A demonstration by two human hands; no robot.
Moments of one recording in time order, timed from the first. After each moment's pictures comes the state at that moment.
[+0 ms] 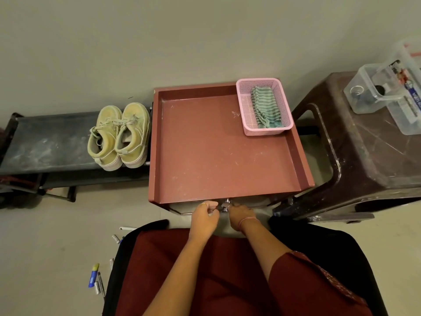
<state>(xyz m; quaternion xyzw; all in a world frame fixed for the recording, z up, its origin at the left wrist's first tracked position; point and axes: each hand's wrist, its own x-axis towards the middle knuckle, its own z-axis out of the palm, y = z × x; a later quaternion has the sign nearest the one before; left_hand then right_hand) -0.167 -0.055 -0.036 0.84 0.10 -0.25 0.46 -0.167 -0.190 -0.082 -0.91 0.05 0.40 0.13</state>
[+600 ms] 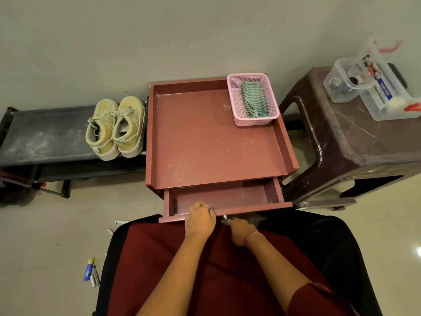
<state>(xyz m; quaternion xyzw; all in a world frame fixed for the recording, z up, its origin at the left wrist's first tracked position) -0.210 -0.047 -0.043 0.95 -0.05 -0.25 0.18 -0.256 -0.185 -0.063 -0.88 0.05 0.43 0.20</state>
